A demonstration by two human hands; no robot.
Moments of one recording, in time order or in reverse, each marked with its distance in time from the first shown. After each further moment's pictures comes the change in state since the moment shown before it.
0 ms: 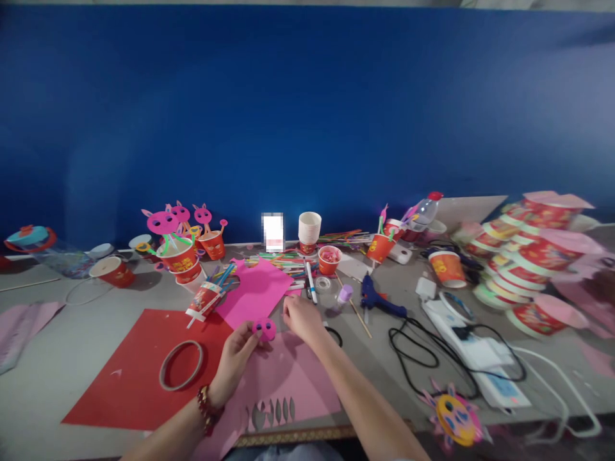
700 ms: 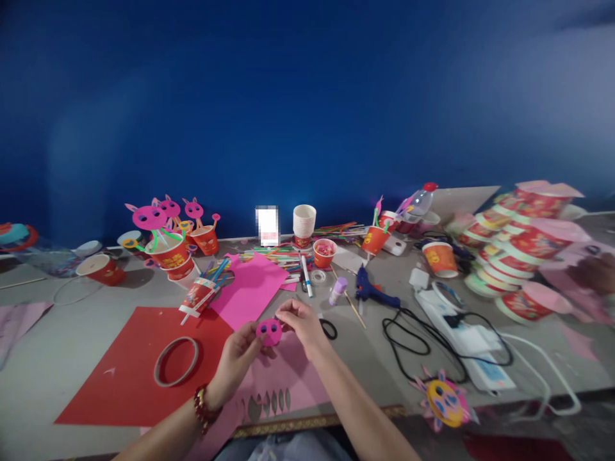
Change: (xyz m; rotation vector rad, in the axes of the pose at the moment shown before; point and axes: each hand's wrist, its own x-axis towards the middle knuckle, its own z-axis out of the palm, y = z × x) left_hand -0.011 0.015 0.017 0.045 -0.133 -0.039; right_hand -0.042 -0.015 0.003 1.195 0.052 0.285
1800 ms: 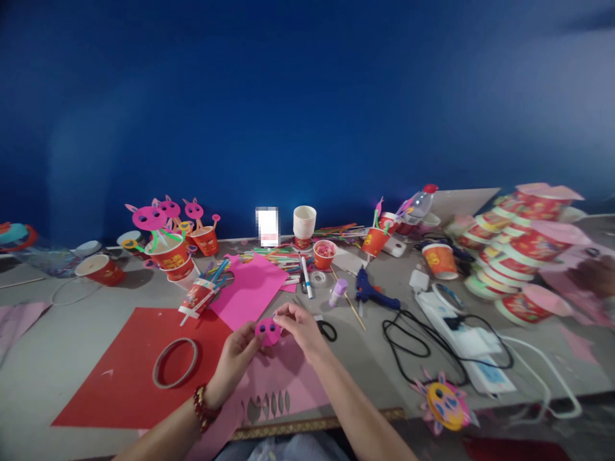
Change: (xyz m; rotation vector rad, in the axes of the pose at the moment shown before) left_hand 0.005 -0.007 -0.003 -0.096 0.021 -0.030; right_hand 0.004 0.010 -0.004 -0.065 -0.065 -0.017
